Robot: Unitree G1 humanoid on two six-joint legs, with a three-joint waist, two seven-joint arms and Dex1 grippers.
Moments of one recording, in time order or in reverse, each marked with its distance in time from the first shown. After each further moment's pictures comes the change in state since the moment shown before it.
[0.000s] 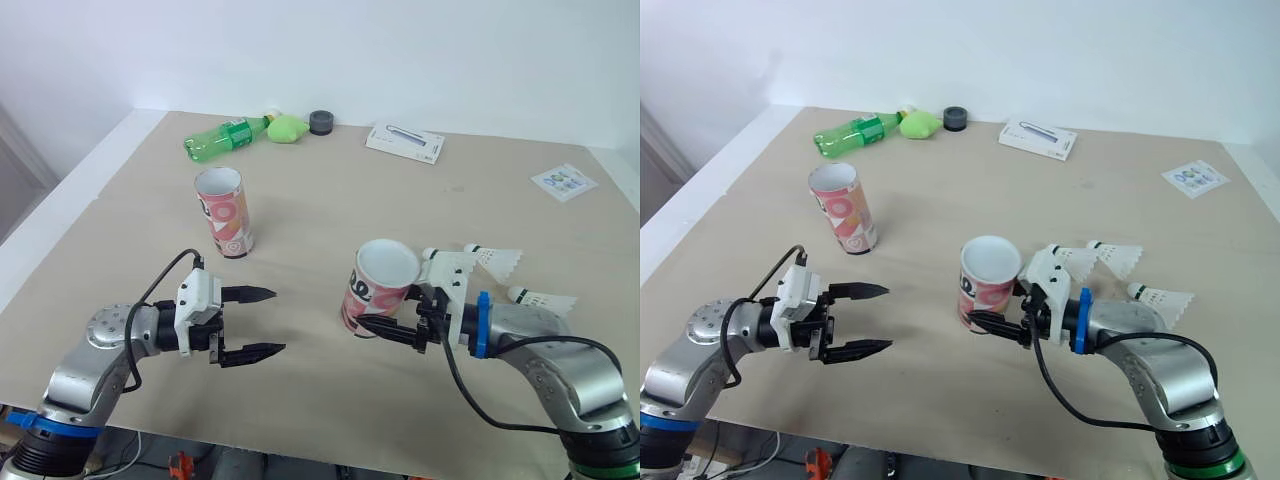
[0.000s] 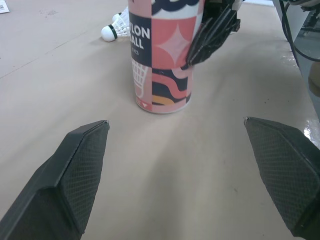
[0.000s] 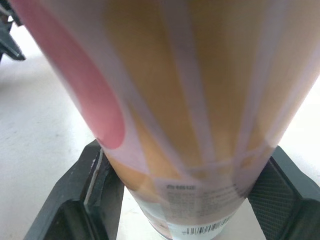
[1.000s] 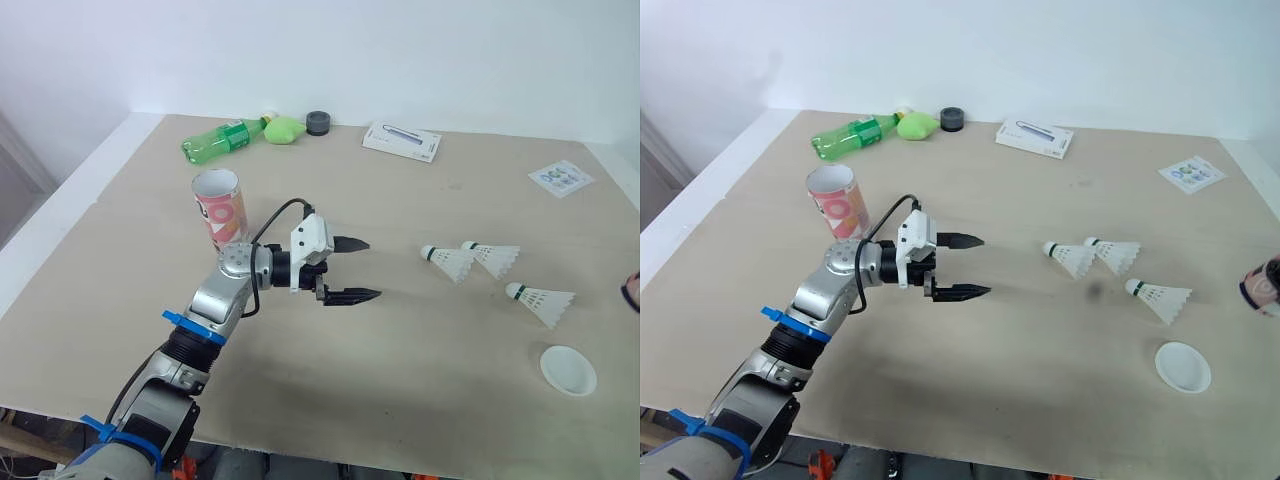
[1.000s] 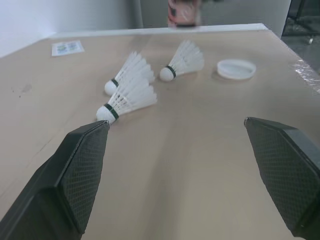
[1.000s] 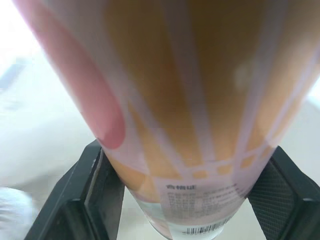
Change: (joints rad) left arm -0.554 -0.424 -0.268 0.514 0.237 -0.124 0.048; right arm -0.011 -0.087 -0.957 0.584 0.070 0.242 -0.664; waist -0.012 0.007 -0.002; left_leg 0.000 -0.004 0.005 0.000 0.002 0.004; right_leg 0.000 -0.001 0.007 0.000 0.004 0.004
